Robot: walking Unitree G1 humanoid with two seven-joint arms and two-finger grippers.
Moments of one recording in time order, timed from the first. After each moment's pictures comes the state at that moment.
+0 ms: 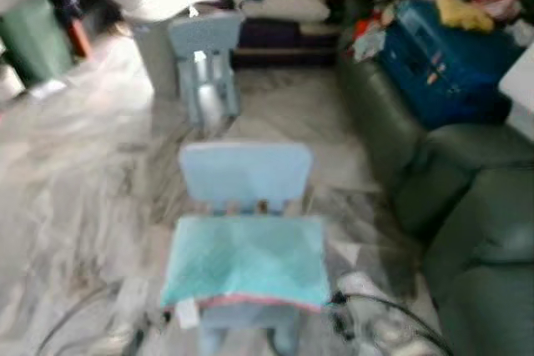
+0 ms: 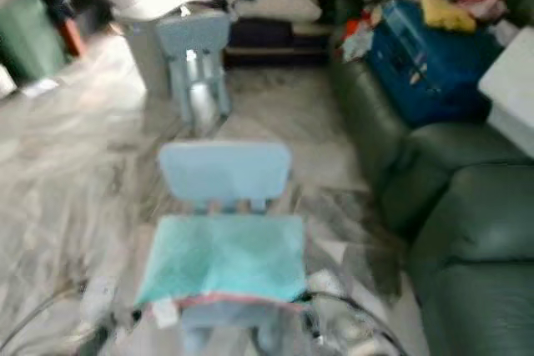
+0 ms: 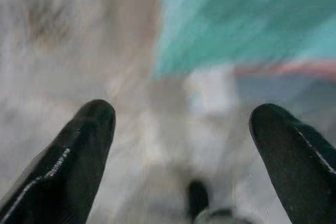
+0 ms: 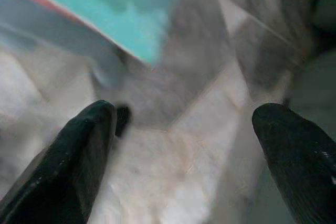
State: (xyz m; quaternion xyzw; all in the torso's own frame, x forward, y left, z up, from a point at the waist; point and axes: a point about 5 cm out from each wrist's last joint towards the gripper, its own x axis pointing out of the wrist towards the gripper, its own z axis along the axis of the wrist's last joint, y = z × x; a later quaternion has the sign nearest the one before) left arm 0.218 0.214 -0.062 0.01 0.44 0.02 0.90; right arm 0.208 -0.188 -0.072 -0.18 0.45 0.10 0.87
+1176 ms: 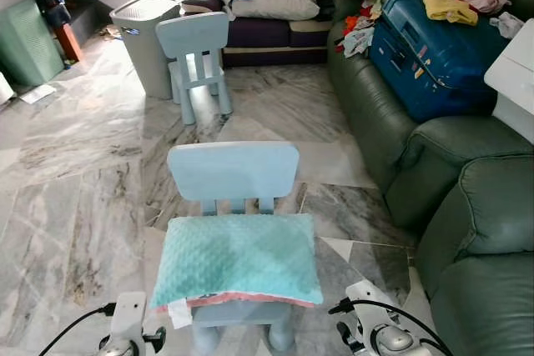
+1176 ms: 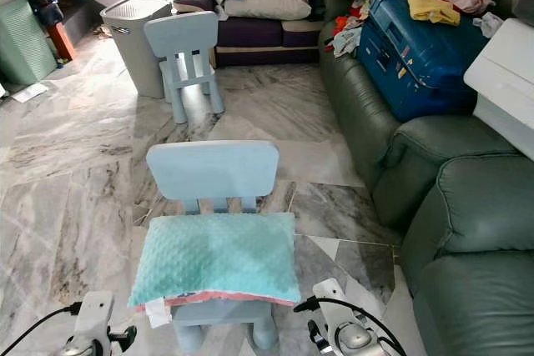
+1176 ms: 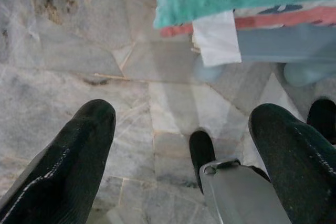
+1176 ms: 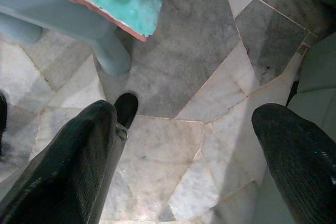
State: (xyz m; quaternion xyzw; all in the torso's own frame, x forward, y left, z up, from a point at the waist) left arm 0.173 0.240 -0.079 0.03 0.49 0.06 0.87; right arm 0.203 -0.184 -0.075 -0.16 0.46 0.11 0.87
